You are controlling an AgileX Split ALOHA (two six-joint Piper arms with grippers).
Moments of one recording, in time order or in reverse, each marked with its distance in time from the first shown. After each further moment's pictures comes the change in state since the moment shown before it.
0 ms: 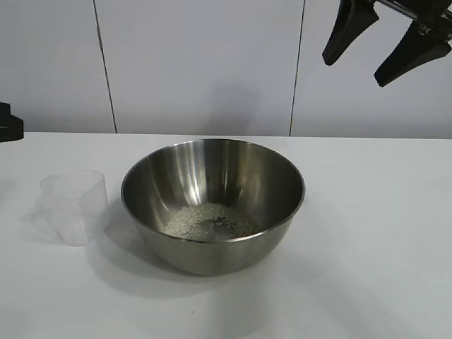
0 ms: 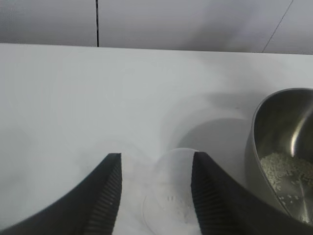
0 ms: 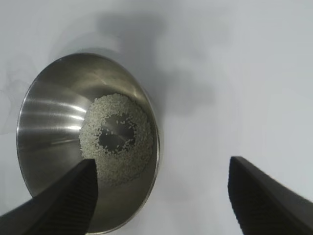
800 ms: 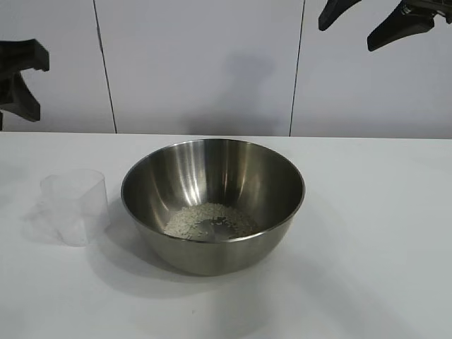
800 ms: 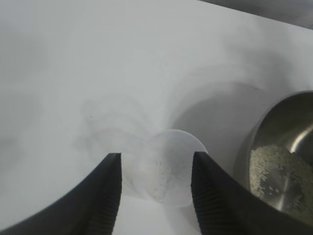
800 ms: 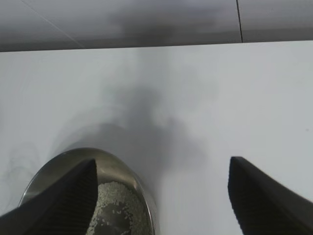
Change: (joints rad) left arm -0.191 0.001 -0.383 -0.308 0.733 0.061; right arm 0.000 0.002 0.000 0.003 -0.283 0.000
